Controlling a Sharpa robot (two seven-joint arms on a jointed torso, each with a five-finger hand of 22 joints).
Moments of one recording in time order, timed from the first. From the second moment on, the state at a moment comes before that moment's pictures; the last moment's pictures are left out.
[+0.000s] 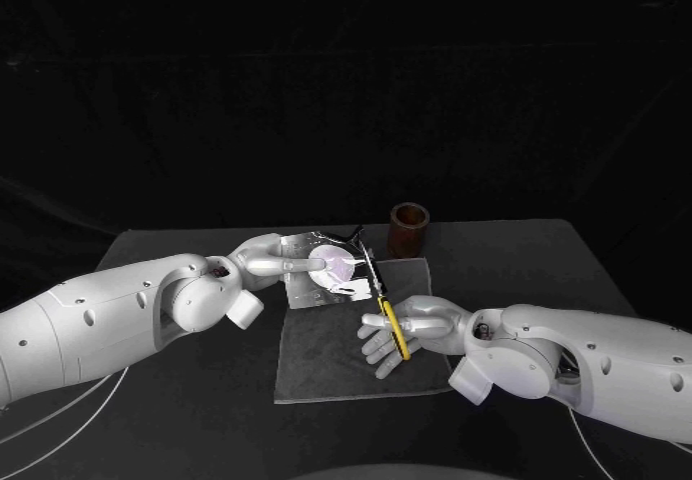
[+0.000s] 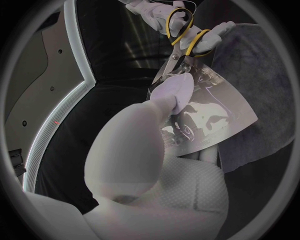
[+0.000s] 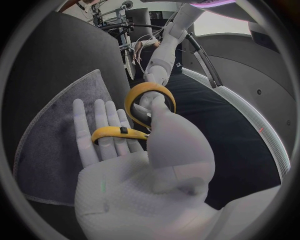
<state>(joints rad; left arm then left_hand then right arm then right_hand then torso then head) 1.17 -0.78 -0.11 1.34 -0.14 0.10 0.15 1.50 -0.13 0.58 0.09 0.05 1.00 0.15 0.40 0.32 1.32 0.09 0.06 0.06 1.19 0.06 0.16 0.29 0.17 1.12 0.17 0.17 0.08 1.06 -0.87 -0.14 1.67 -0.28 -0.04 0.00 1.16 -0.02 -0.04 0.20 0.05 0.79 0.20 0.17 0.40 1.01 0.21 0.11 0.07 0.94 0.17 0.10 0.22 0.07 0.82 0.28 0.35 0.10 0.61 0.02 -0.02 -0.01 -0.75</state>
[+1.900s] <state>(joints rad) 1.17 -0.78 -0.11 1.34 -0.22 0.09 0.13 1.48 -0.13 0.59 0.08 0.05 1.00 0.14 0.40 0.32 1.32 0.09 0.06 0.06 1.19 0.06 0.16 0.29 0.16 1.12 0.17 0.17 0.08 1.07 -0.91 -0.14 1.67 -0.31 -0.02 0.01 1.38 0.14 -0.44 0.26 0.05 0.73 0.20 0.17 0.53 1.00 0.21 0.08 0.08 0.92 0.17 0.14 0.33 0.05 0.83 0.24 0.36 0.11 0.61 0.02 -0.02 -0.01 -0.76</state>
